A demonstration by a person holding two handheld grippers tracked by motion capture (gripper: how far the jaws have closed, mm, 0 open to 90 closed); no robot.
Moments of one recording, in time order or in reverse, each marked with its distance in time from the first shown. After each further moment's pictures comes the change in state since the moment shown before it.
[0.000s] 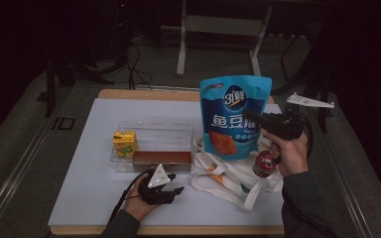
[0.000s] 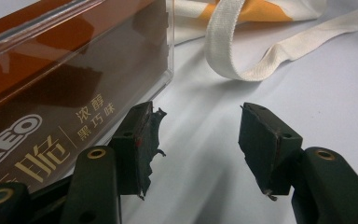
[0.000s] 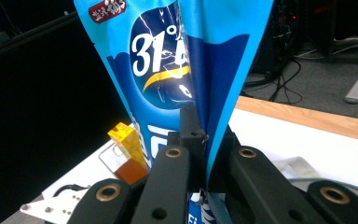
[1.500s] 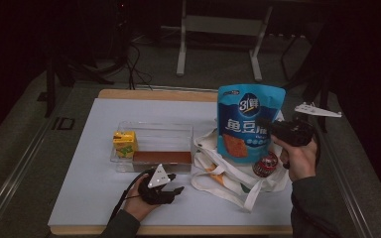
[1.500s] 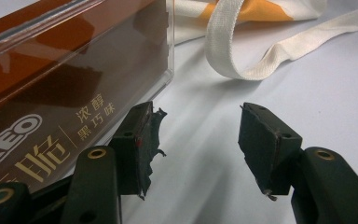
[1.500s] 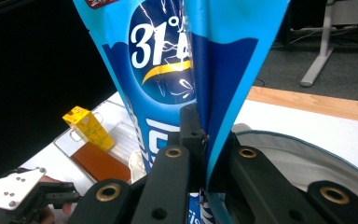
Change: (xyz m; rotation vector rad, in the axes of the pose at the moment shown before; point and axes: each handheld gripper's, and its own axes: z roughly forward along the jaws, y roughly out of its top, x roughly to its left) left arm -0.001 0.000 0.000 0.003 0.004 0.005; right arm -0.032 -0.025 -0.020 0.031 -0.134 0.004
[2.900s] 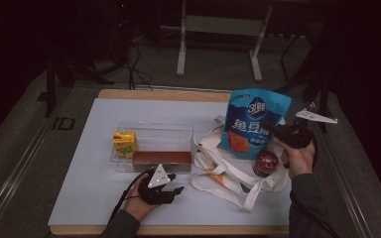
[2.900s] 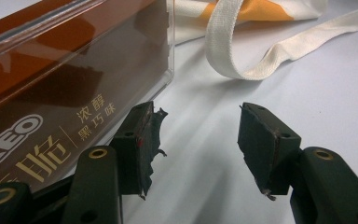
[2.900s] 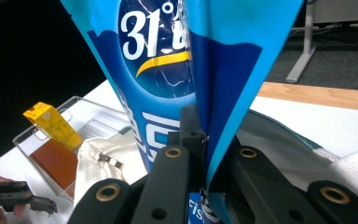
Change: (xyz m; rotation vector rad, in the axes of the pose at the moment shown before) left arm 0.000 0.000 0.000 0.000 0.002 0.001; right arm -0.051 -0.031 0.011 -0.022 -0.040 0.015
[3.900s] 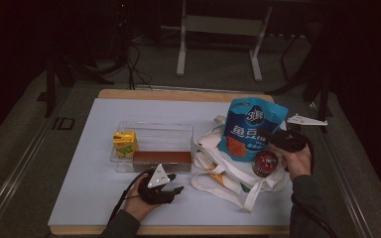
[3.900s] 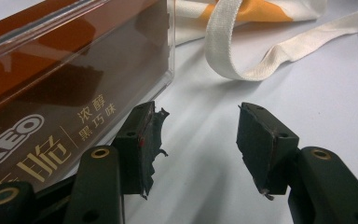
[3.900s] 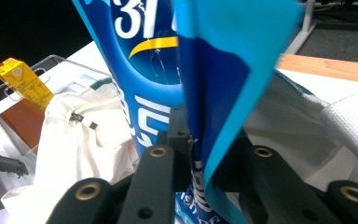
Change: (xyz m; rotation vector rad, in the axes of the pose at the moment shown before) left arm 0.000 0.000 0.000 -0.004 -0.001 0.000; right arm -0.017 -0.022 0.014 0.115 -0.027 -0.064
